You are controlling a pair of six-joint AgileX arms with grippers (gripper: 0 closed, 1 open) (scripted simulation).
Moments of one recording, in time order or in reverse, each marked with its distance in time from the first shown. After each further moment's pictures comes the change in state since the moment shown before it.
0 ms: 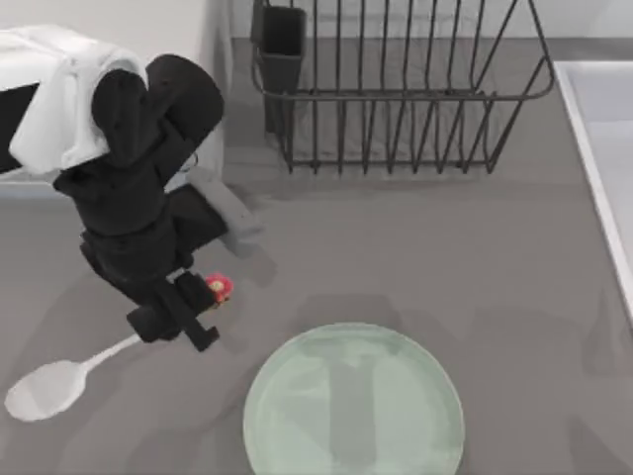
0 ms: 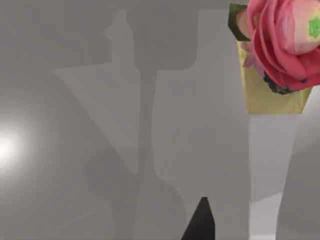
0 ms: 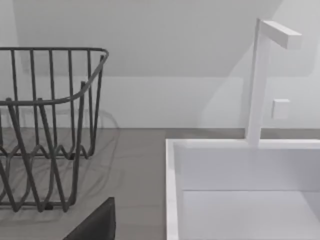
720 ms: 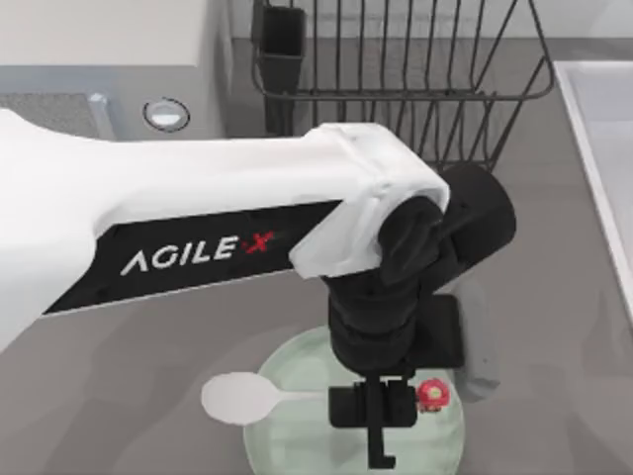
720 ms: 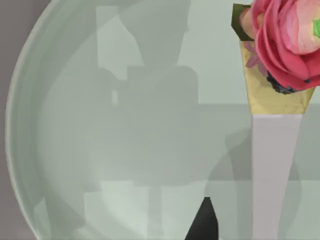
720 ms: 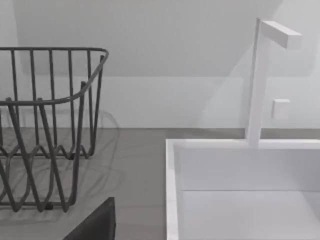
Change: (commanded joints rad) left arm -0.496 0.243 0.227 0.054 0.001 0.159; right arm 0.000 0.000 0.000 0.000 0.000 0.000
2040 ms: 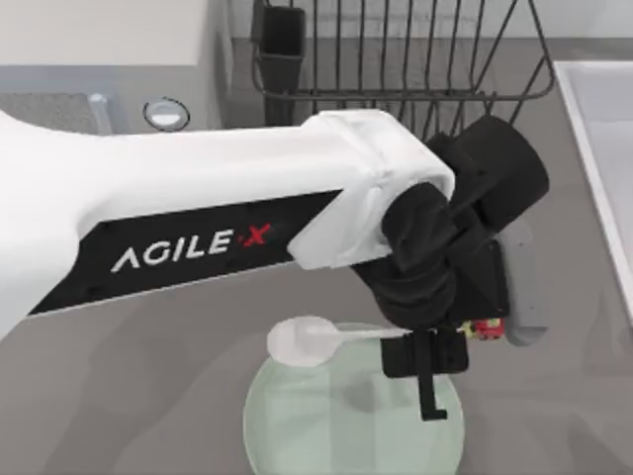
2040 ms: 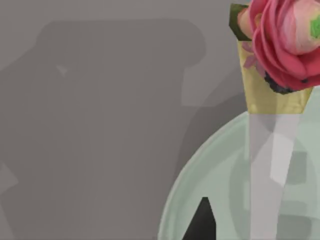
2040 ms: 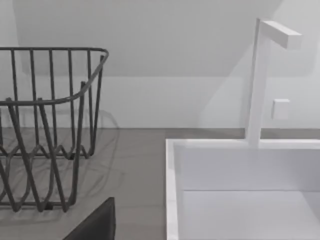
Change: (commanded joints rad) left arm 0.004 -0.018 0.025 0.234 -0.070 -0.008; right arm 0.000 0.000 0.000 0.000 0.000 0.000
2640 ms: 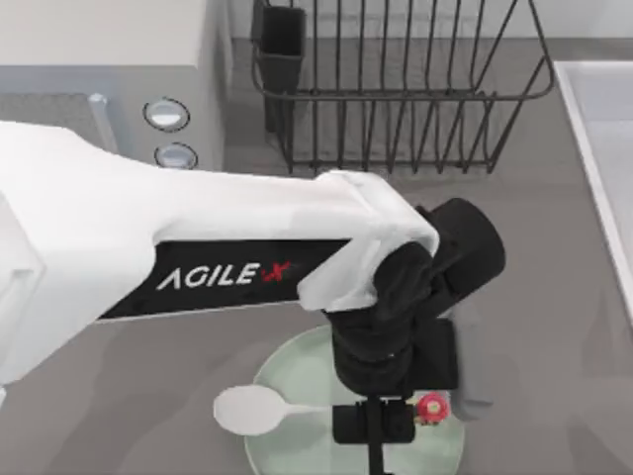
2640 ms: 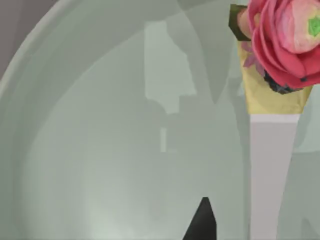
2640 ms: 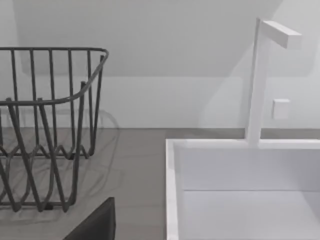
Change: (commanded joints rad) left arm 0.001 0.063 -0.129 -0.068 0.066 0.013; right arm 0.000 0.000 0.000 0.000 0.000 0.000
